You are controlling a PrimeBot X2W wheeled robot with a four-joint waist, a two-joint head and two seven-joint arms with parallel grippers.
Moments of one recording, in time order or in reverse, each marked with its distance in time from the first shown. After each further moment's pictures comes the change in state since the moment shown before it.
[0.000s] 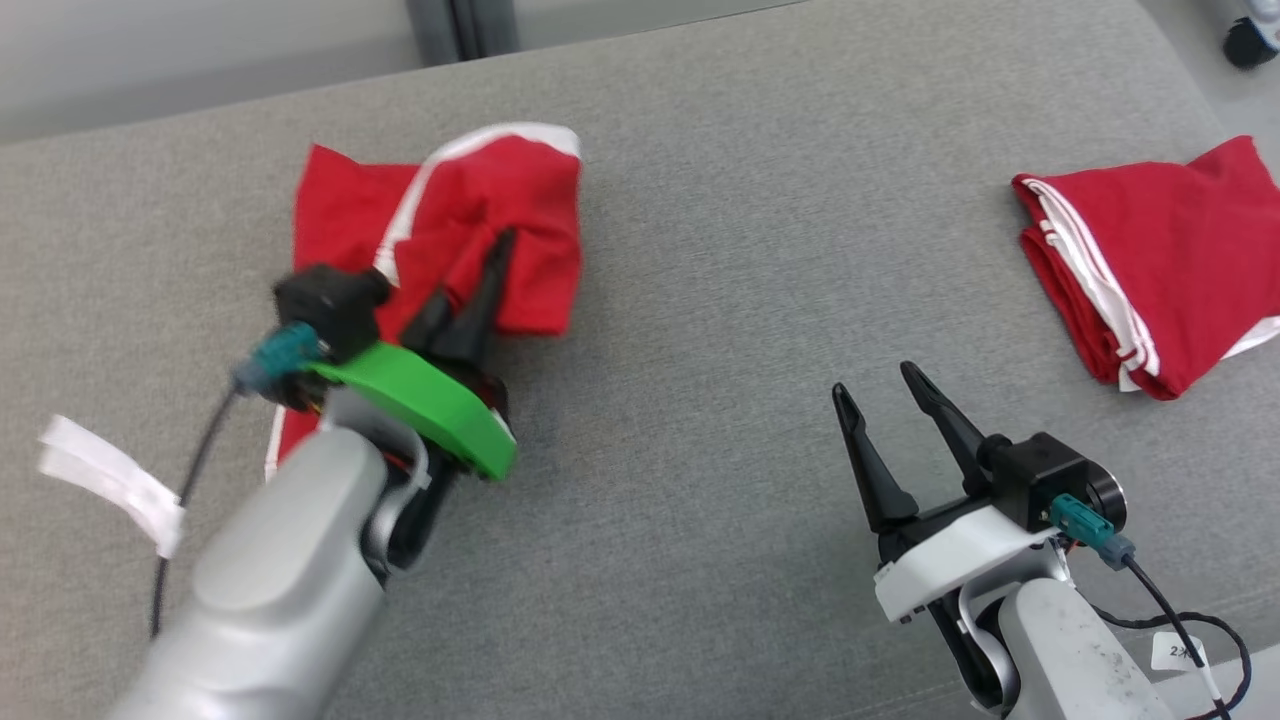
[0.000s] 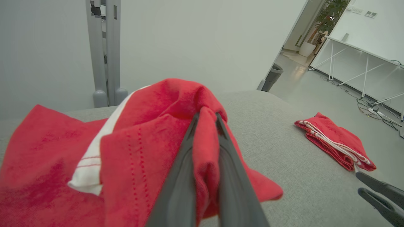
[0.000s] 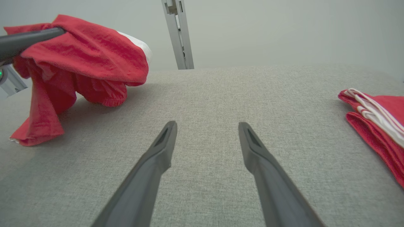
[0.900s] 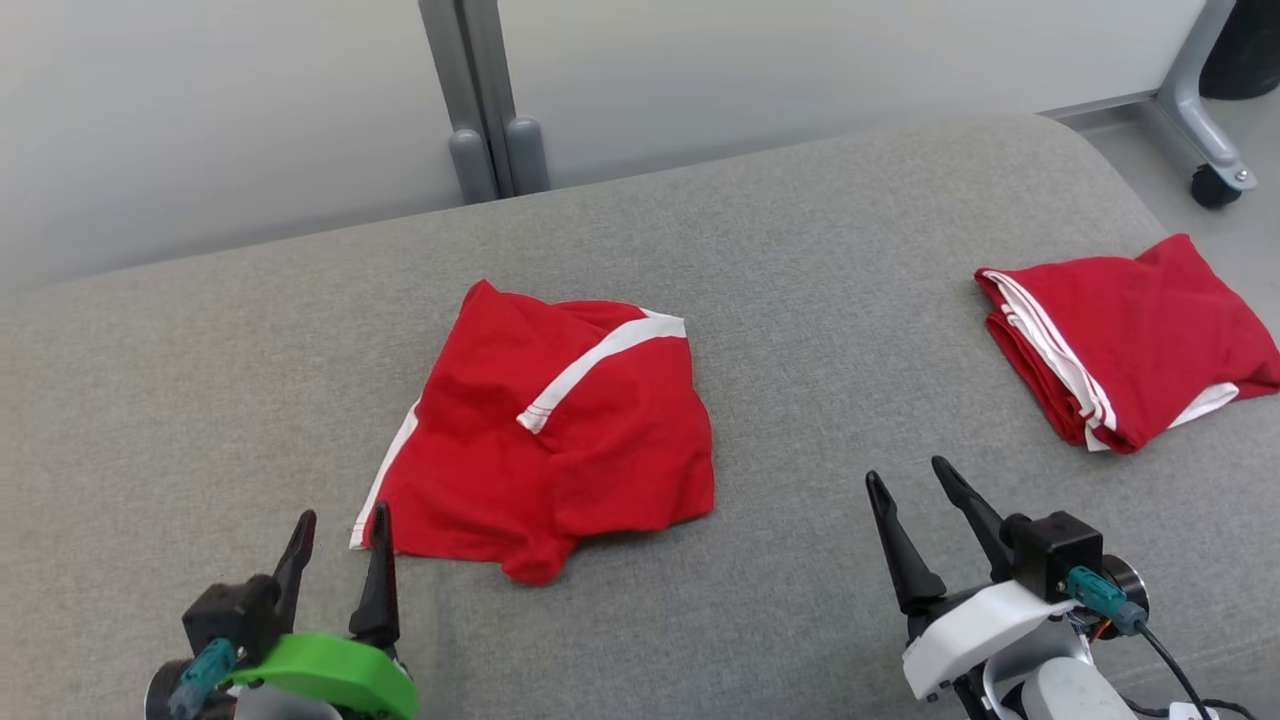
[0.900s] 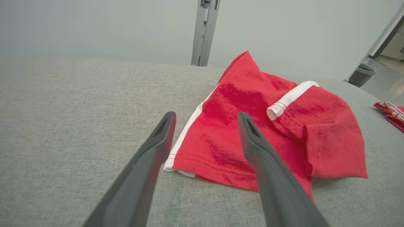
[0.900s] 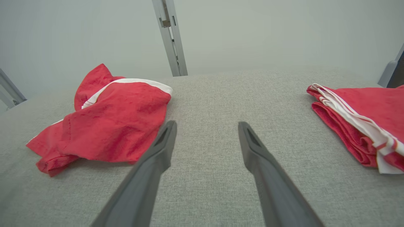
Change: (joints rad) left arm 0.605 -0.194 0.621 -0.063 0.497 0.003 -0.002; right arm 0.114 0.000 -0.049 0.059 0.009 0.000 0.000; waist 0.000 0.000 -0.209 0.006
